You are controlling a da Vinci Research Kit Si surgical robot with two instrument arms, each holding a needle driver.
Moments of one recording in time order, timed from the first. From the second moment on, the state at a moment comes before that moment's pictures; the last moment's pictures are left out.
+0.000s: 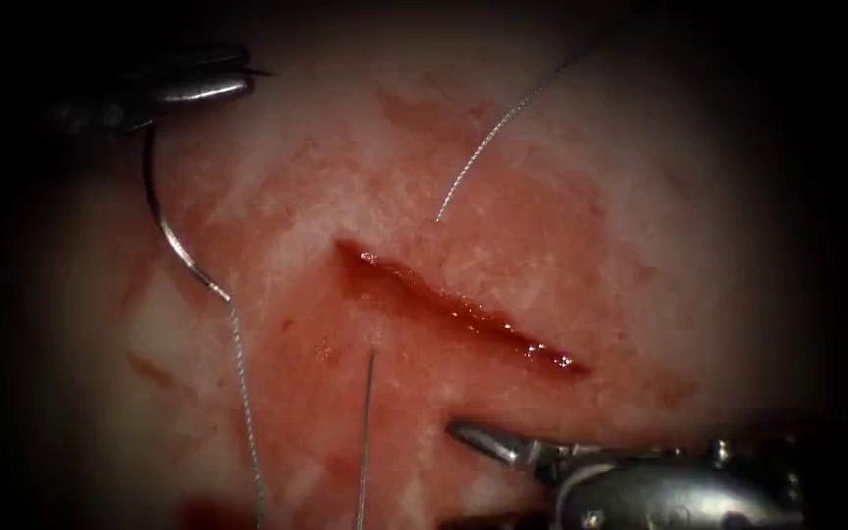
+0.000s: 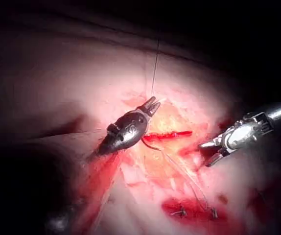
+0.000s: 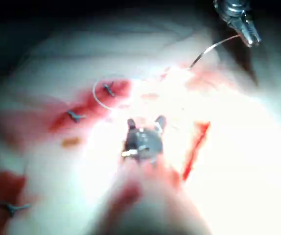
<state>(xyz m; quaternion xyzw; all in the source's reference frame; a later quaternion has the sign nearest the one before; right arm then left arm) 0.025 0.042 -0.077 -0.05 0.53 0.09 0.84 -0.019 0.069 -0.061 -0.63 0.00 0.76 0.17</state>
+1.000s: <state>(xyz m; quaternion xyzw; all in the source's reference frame) 0.029 0.043 -0.069 -0.08 0.51 0.01 0.86 -0.019 0.069 -0.061 -0.63 0.00 0.76 0.17</state>
